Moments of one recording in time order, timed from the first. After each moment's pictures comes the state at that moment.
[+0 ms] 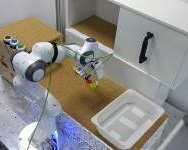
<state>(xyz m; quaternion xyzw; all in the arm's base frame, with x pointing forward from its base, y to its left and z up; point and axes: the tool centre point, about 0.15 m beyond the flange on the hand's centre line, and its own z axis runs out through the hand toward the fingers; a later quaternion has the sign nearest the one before) 0.402 -0.043 0.275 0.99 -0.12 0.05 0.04</state>
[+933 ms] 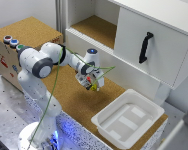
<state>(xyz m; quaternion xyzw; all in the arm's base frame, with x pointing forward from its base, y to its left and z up) 0.428 -0.054 0.211 0.99 -0.12 0.07 0.02</state>
